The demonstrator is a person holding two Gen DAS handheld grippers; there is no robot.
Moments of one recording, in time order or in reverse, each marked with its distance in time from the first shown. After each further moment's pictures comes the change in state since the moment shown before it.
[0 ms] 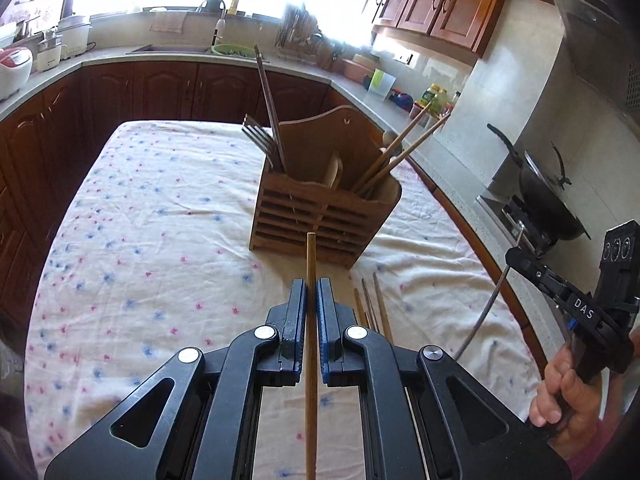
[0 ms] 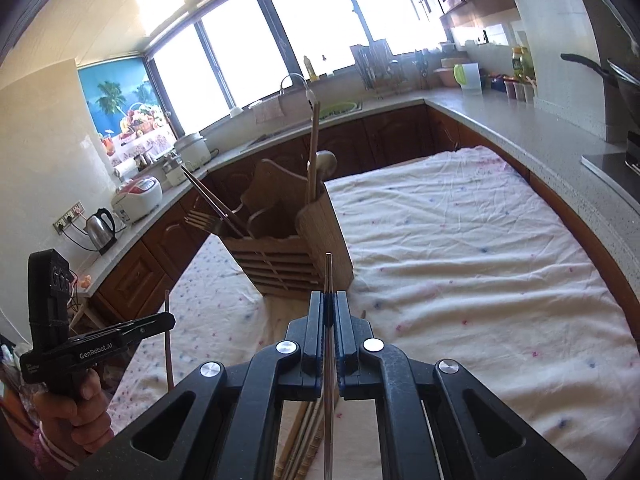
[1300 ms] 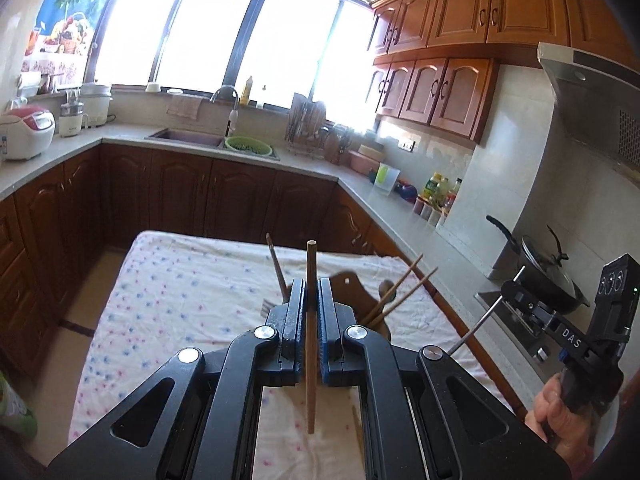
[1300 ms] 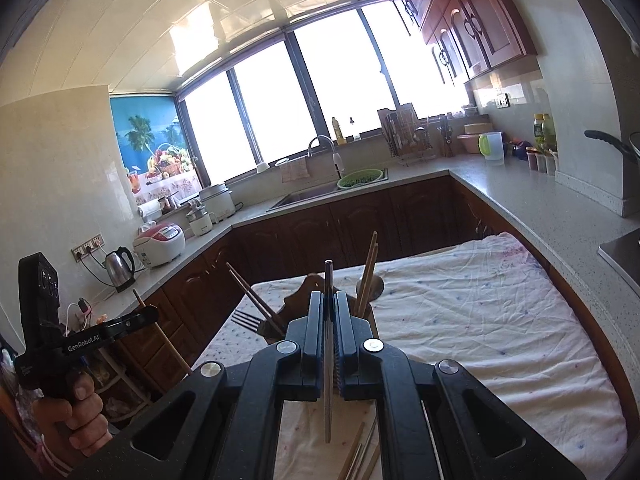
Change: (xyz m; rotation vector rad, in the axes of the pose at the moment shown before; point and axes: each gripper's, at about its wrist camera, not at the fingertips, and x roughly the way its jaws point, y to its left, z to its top) left arm -0.062 -0.007 0.092 0.010 -0.332 0.047; right arm -0.013 0.036 0.076 -0.064 -0.222 0.054
